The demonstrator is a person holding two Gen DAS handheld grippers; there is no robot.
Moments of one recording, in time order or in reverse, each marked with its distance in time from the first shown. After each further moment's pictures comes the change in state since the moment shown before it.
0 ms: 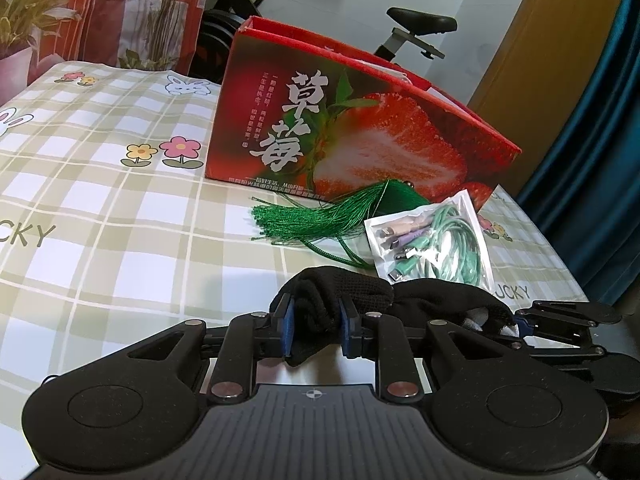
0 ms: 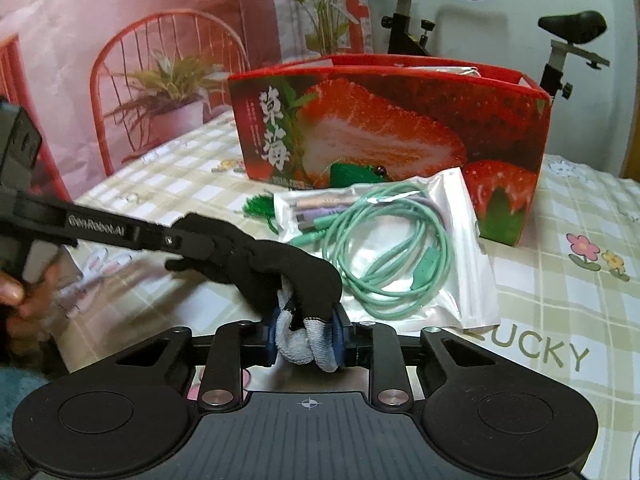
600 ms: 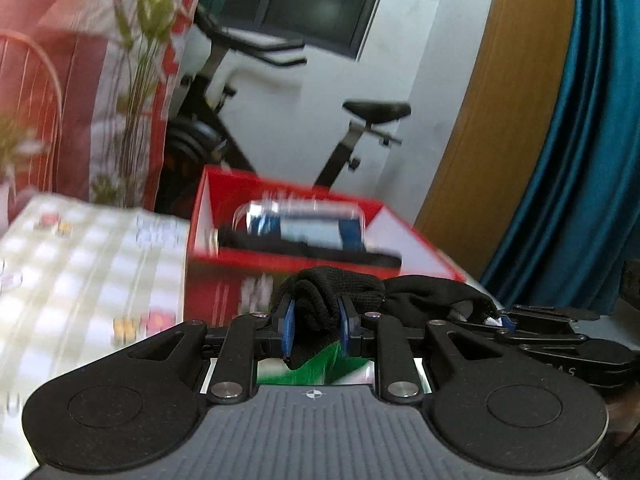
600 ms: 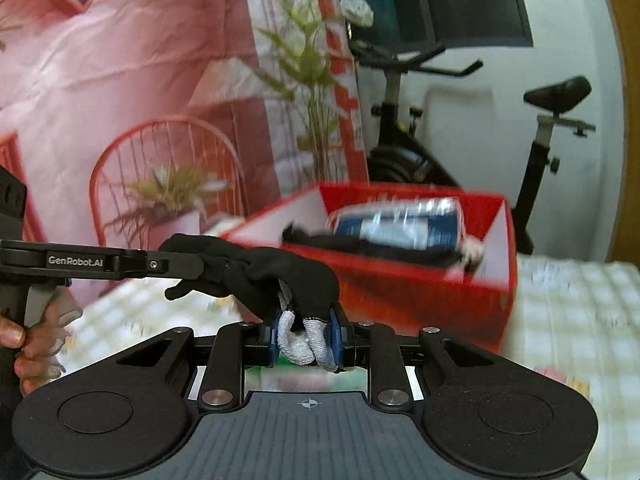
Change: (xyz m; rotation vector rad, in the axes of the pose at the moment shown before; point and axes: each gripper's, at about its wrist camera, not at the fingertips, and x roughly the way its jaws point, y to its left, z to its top) left arm -0.045 -0.033 0.093 0.116 -0.257 -0.049; right arm -0.039 -0.020 0.102 0.019 -0.242 -0.004
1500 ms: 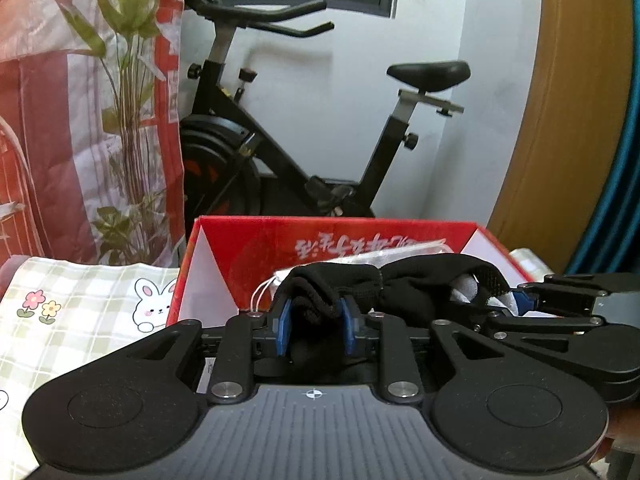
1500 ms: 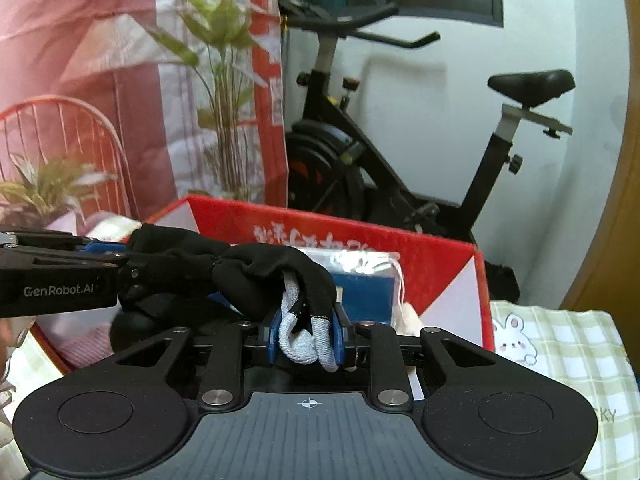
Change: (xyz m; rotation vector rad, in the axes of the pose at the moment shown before) left arm 0.158 0.018 0.074 0.114 0.120 0.180; right arm 0.167 -0.067 0.073 -0.014 0.142 -0.246
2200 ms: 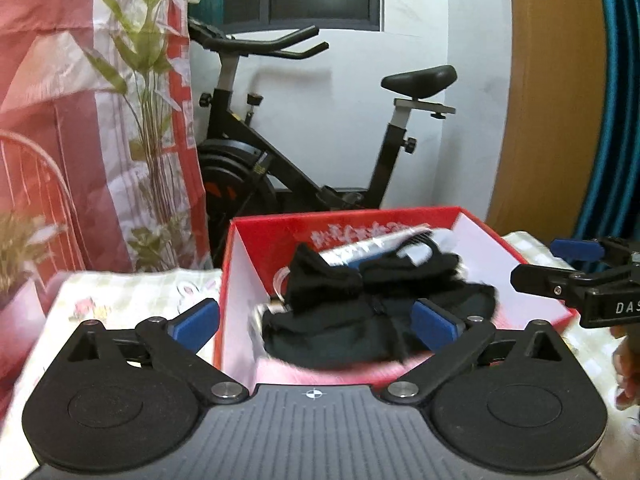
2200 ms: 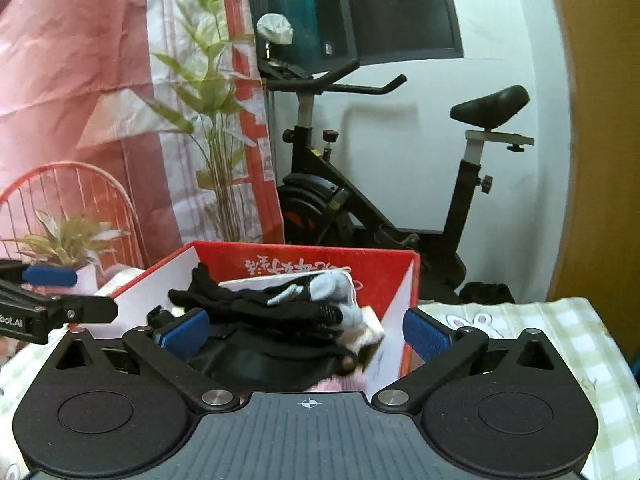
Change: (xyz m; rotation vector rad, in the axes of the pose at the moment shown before) left arm -0.082 -0.017 -0.024 0.072 -0.042 0.047; right arm -0.091 -0.047 -0.042 0.103 -0.196 0.043
